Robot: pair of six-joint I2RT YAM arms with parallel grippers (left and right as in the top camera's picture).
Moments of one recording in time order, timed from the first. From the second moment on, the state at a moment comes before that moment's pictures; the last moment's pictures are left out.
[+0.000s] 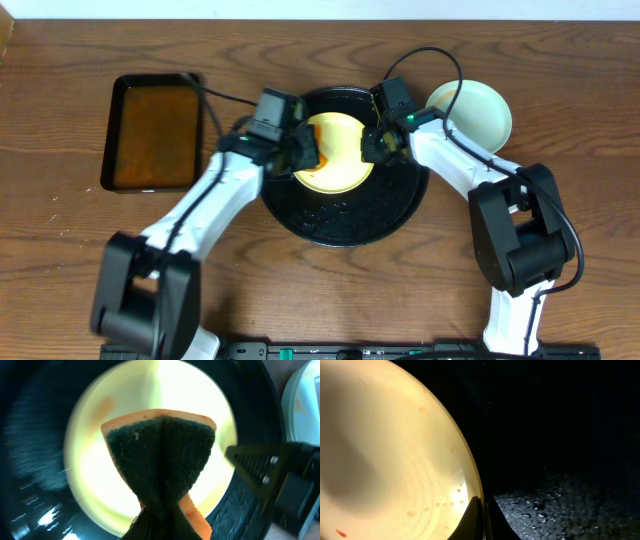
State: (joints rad) left arm -0.38 1.71 1.13 -0.44 0.20 -0.58; right arm 0.43 2.06 1.40 -0.56 -0.09 0.46
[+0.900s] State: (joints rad) left arm -0.42 1.89 1.18 -0.52 -0.20 -0.57; right arm 0.46 2.06 1.40 -0.56 -0.05 0.47
